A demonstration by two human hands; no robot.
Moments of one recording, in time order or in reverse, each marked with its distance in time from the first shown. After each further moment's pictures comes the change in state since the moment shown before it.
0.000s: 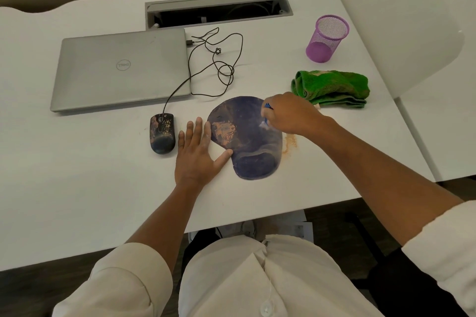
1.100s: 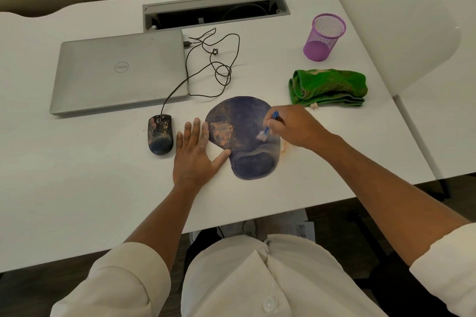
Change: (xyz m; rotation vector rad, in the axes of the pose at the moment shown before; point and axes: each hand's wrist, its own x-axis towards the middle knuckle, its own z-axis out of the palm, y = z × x) left_hand 0.000 0.002 -0.001 0.024 -0.006 -0.008; right_hand -0.024 0.027 0.022 0.350 0.069 -0.066
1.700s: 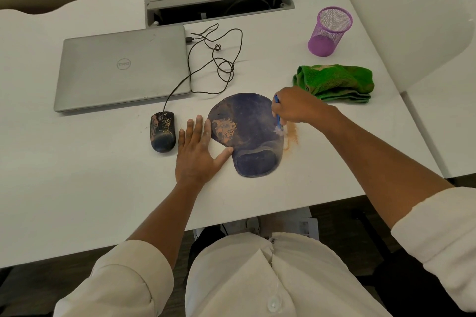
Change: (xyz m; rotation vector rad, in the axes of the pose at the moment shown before) left_hand 0.000 0.000 0.001 -0.008 -0.001 0.002; right_hand 0.048 0.003 -0.013 -0.159 -0.109 0.137
